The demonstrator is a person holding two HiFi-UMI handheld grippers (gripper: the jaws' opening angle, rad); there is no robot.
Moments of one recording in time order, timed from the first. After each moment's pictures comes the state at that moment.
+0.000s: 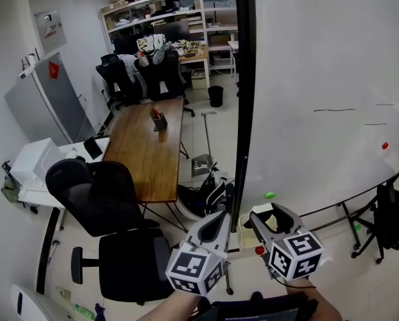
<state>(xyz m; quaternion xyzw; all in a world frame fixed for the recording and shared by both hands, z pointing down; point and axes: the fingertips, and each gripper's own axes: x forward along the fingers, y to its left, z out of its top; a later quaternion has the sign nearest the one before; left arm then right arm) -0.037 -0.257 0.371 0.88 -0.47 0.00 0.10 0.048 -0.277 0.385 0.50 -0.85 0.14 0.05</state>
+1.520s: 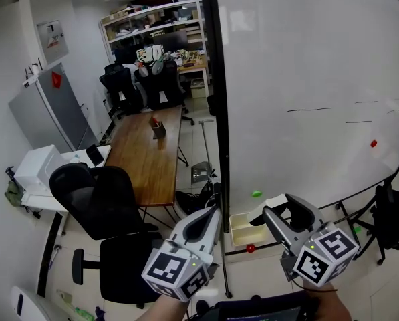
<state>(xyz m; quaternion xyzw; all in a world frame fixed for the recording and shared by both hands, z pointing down) -0.013 -0.202 0.290 0.89 -0.46 -0.04 0.07 0.108 -0.211 0.276 0.46 -0.88 0.09 -0.04</state>
